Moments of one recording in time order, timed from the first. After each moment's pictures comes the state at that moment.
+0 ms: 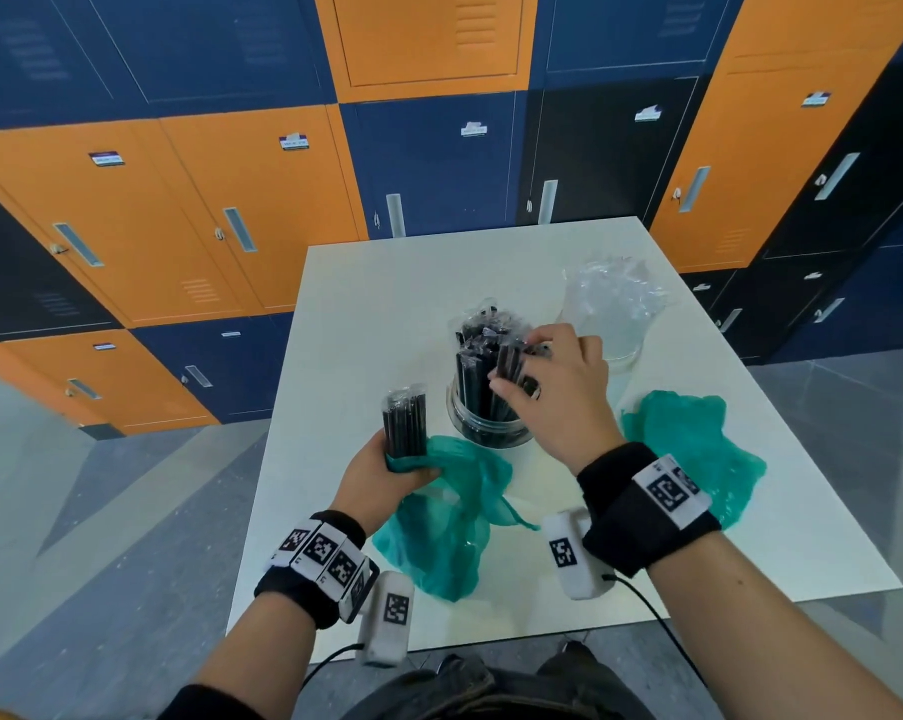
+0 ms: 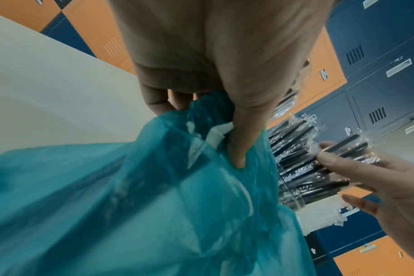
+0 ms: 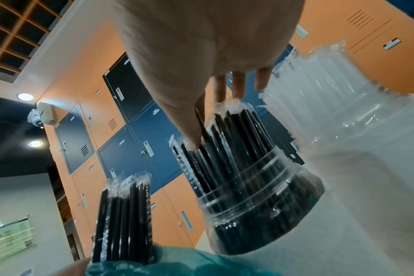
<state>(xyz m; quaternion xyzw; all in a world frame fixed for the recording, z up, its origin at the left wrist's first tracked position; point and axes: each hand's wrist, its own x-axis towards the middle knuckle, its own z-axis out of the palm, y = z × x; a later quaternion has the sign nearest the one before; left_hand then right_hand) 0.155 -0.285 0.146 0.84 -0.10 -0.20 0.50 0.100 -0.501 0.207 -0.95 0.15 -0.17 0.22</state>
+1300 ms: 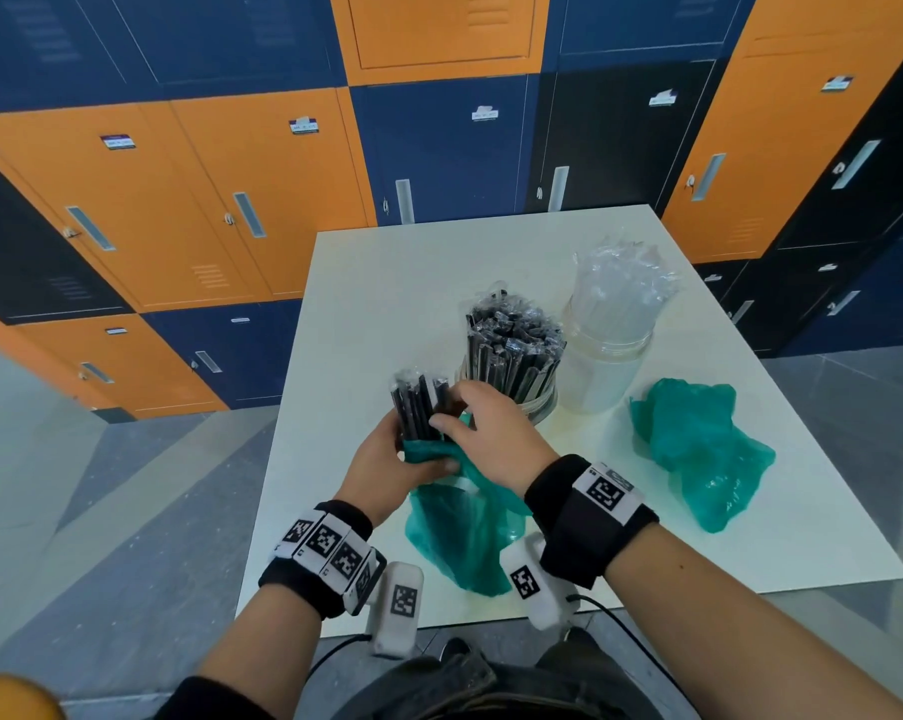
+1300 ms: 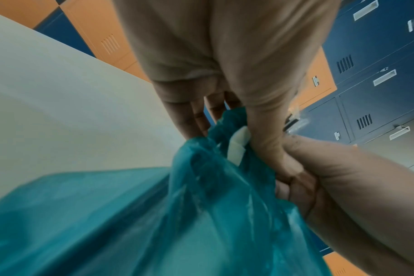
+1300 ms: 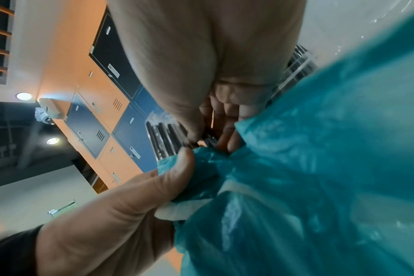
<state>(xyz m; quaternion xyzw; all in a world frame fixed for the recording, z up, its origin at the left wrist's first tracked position) 0.145 -0.279 0.145 0.80 -0.12 -0.20 0.55 0.102 -0.435 0.185 -0.90 0.06 -0.01 0.43</state>
